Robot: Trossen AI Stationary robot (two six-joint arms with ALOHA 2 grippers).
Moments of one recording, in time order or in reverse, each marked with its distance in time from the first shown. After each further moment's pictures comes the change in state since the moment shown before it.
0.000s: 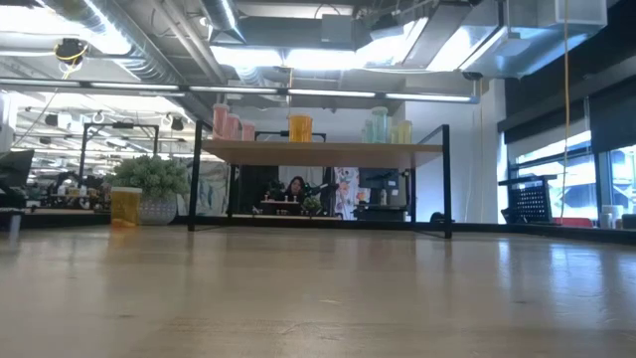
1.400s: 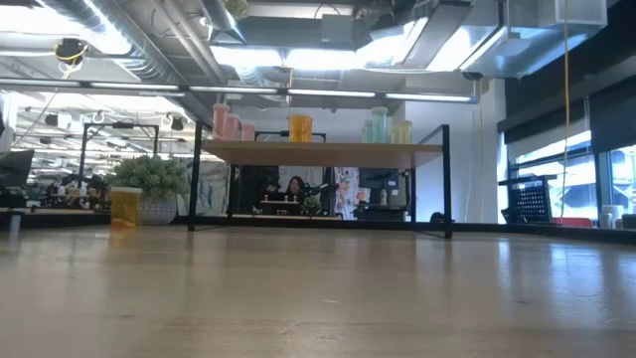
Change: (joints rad) left arm 0.244 0.001 0.139 0.111 -0.270 0.442; right arm -0.162 0.216 0.000 0.459 0.084 -0.085
